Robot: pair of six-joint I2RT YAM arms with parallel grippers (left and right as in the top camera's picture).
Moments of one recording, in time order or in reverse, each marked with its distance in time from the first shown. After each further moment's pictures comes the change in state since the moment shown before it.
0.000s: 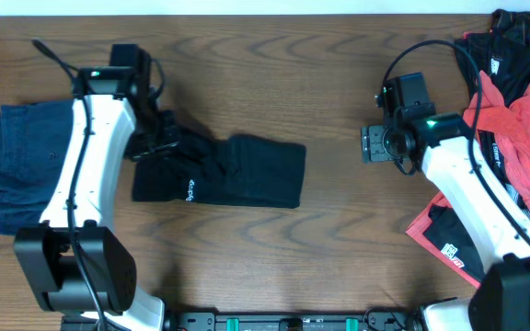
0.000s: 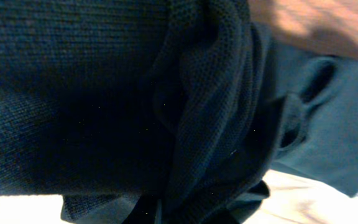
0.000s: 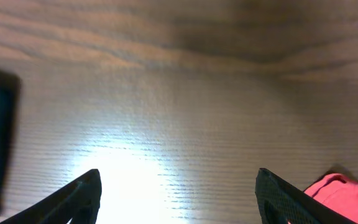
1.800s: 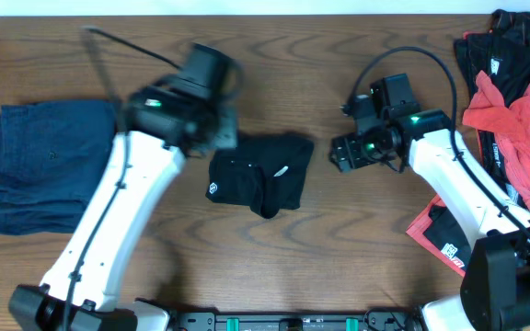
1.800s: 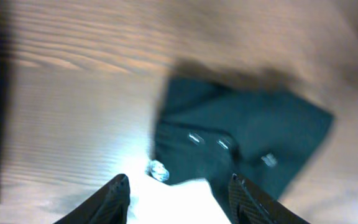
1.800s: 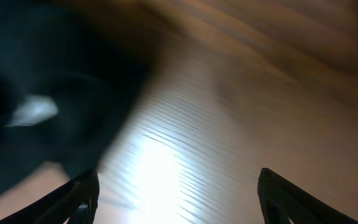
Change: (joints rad) left arm -0.286 -0.182 0.045 0.110 -0.133 -0.102; right arm 0.039 0.069 0.000 0.083 -0.456 -0.191
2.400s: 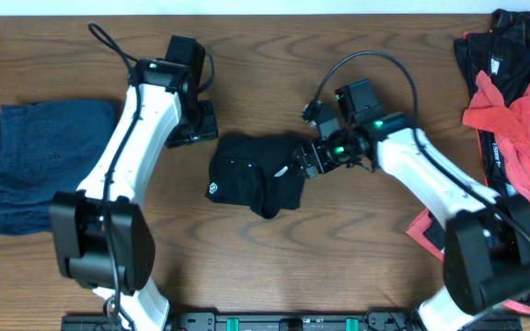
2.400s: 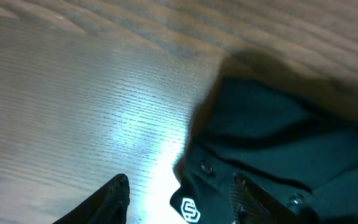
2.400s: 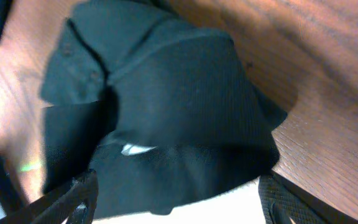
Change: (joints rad) left arm 0.132 0.309 -0.004 0.018 0.067 0.000; right arm 0.114 0.126 0.000 0.142 -0.198 0.037
